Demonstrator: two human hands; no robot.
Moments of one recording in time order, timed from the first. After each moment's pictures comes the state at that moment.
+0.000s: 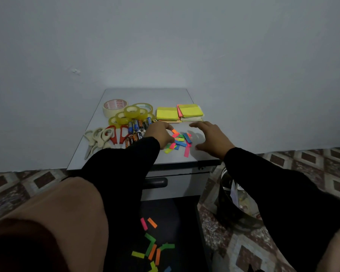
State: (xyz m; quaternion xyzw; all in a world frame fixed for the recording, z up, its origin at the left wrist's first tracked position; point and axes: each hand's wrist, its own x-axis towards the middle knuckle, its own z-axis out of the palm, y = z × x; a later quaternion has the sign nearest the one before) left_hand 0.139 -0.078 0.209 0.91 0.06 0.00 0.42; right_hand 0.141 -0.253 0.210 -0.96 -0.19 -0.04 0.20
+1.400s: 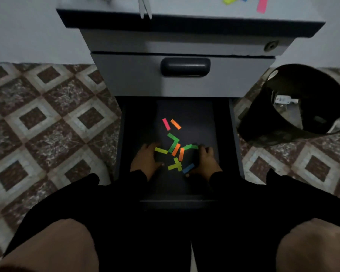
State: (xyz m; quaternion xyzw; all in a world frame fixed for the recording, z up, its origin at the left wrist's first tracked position) left_hand -0.080 -0.006 -0.098 0.91 0.15 -0.17 0.36; right_hand -0.042 -0.193 -0.093 -0.92 0.01 0.32 0.24
